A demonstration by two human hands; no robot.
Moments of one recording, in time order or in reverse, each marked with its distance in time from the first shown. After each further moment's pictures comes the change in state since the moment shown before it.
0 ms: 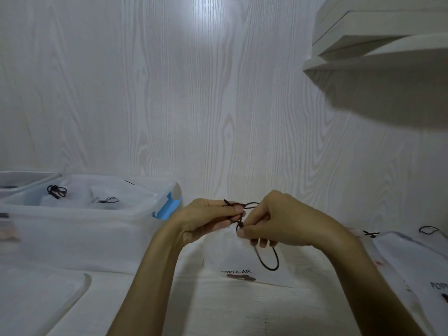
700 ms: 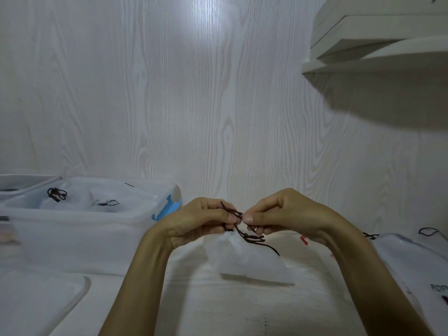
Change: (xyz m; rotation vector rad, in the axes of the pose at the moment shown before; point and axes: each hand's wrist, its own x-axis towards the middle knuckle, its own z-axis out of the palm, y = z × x) left_hand -0.019 0.009 -0.005 0.148 -0.190 0.118; right_hand 0.008 0.020 -0.013 0.484 -0.052 -0.019
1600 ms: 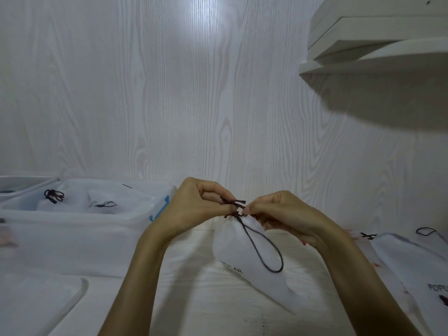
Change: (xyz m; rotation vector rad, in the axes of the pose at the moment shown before) left_hand 0.001 0.008 0.002 0.341 0.300 0.390; right_hand 0.014 0.010 0.004 0.148 0.088 0.054
